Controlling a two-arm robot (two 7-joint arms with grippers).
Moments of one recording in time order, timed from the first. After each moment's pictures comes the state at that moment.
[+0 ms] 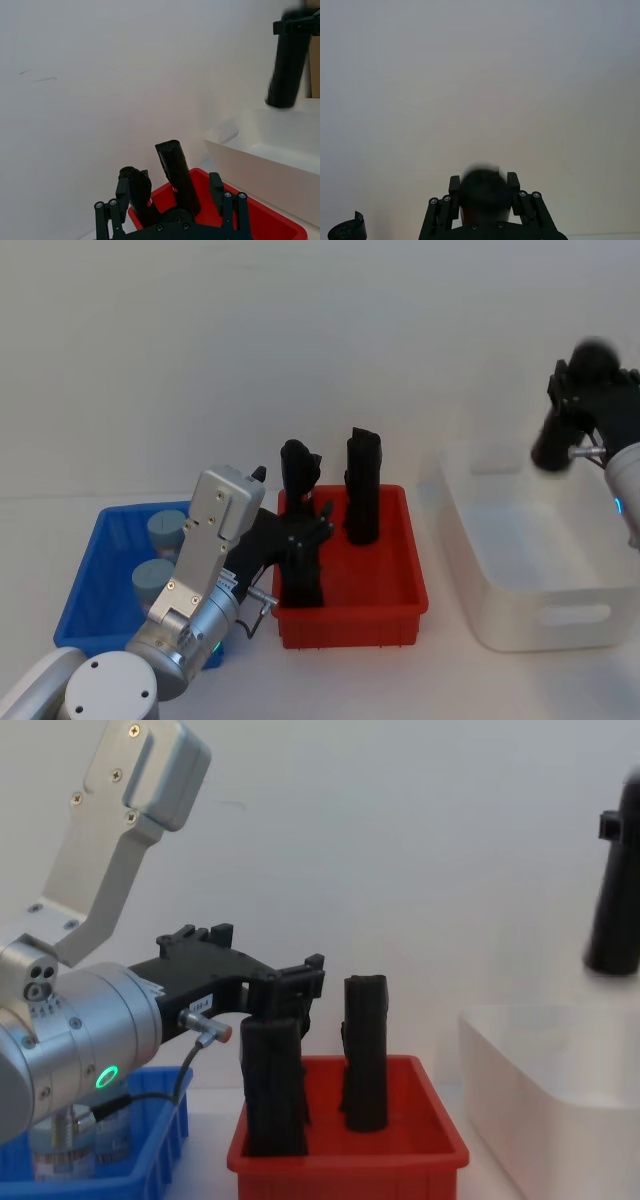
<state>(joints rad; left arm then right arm) -0.24 0.38 0.45 -1.63 -0.20 0.01 -0.01 0.34 0.14 -0.16 -1.63 0.13 0.26 -0.16</state>
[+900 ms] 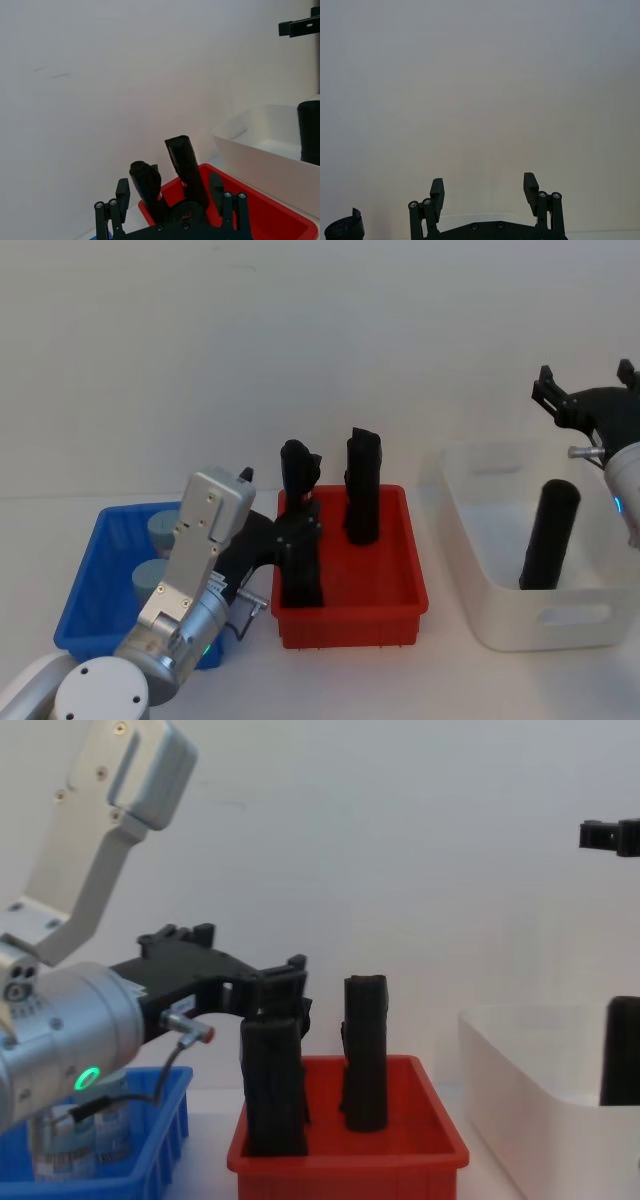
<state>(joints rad) -0.22 0.40 0.45 -1.65 -0.20 0.03 0.02 0.35 0.14 -0.16 -1.61 0.12 0.27 -0.15</state>
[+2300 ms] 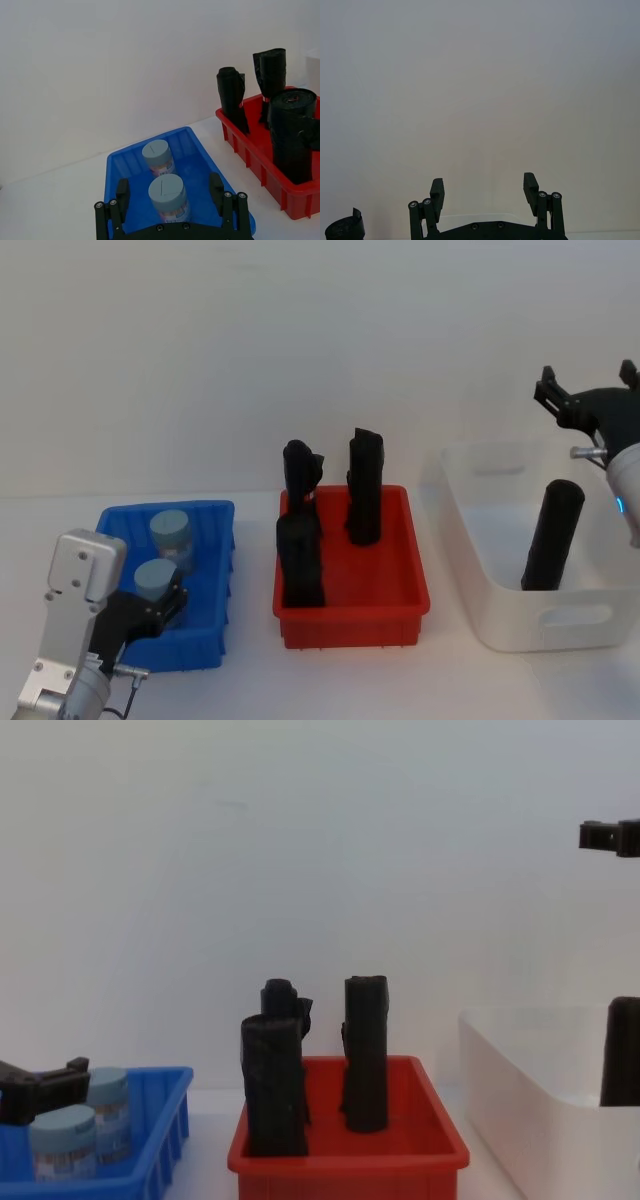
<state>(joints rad) 0.04 0.60 0.35 -1.84 -0.37 0.17 0.35 0.36 0.14 -0.16 -1.61 0.12 0.27 -0.15</state>
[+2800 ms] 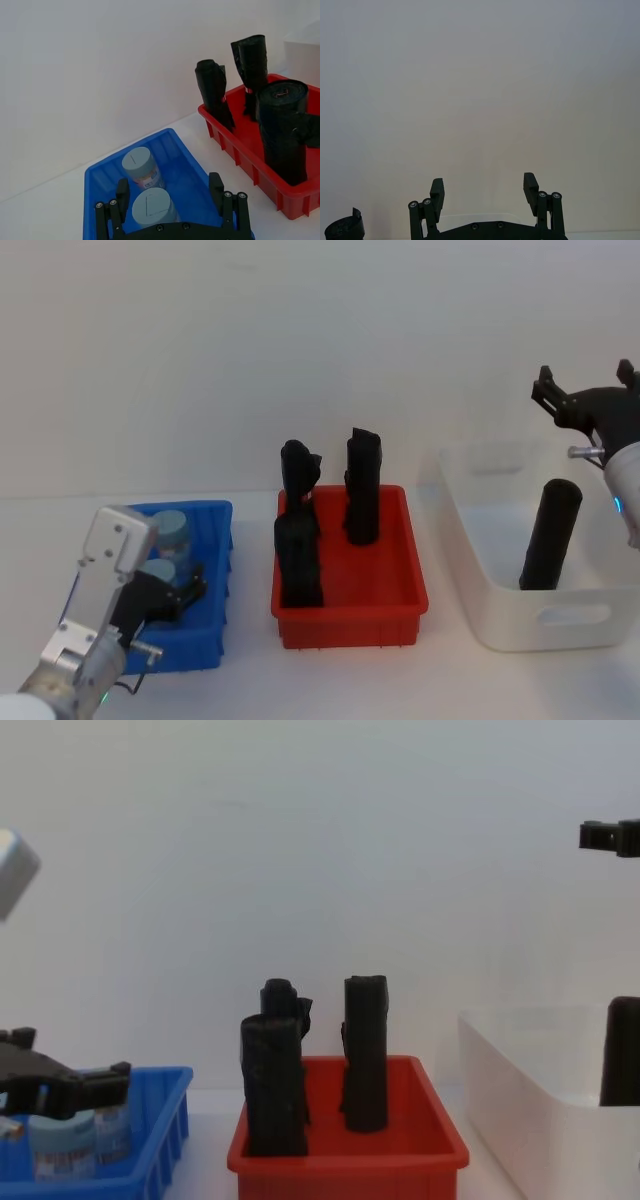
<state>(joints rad) -0.07 0.56 0.34 -1.74 -0.29 0.24 0.15 0.36 0.14 -0.16 -1.61 0.12 0.27 -0.15</state>
